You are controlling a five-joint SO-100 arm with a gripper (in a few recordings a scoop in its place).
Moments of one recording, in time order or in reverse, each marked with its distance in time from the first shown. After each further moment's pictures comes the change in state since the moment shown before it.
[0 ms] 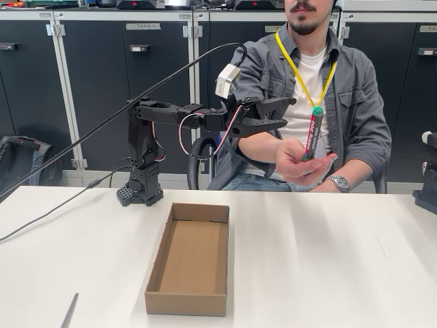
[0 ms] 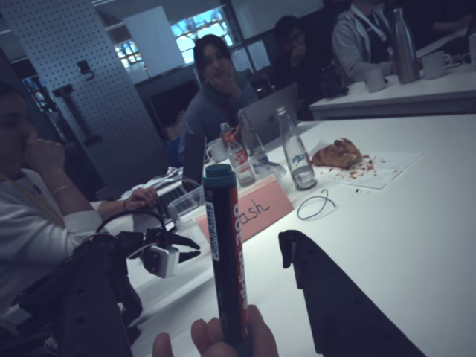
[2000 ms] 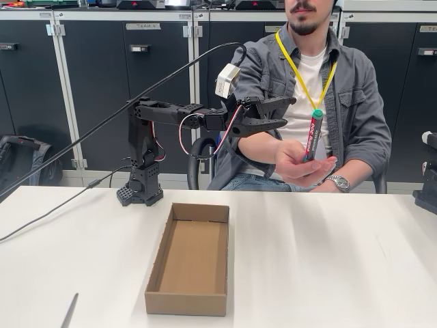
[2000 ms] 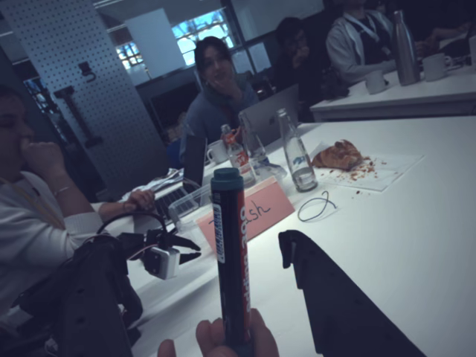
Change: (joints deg) arm 0.0 0.0 0.0 -0.4 0.0
